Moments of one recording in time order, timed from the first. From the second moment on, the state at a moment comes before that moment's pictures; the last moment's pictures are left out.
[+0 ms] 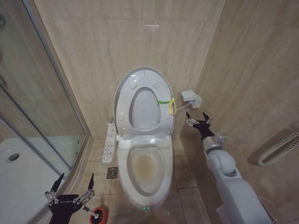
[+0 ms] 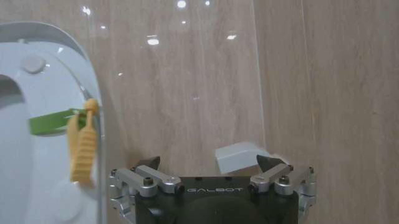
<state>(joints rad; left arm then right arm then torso) 2.11 -1.42 -0.67 -2.50 -0.04 -0.08 -0.10 -0.95 1.21 0.55 1.75 0.45 -0.07 0.05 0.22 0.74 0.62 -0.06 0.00</state>
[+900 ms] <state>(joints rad) 2.11 -1.42 -0.67 -2.50 -0.04 -0.08 -0.10 -0.64 1.26 0.42 1.48 0.39 0.00 0.06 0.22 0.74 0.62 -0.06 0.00</state>
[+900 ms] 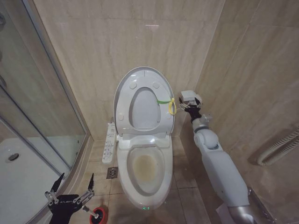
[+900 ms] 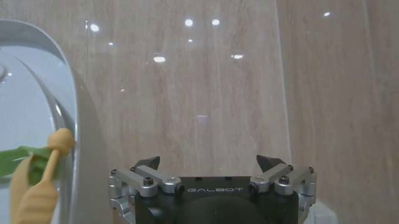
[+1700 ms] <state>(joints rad) 2.11 -1.42 -0.67 -2.50 -0.04 -0.08 -0.10 -0.33 1.34 0.33 1.17 0.33 0.09 0.04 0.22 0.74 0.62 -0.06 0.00</state>
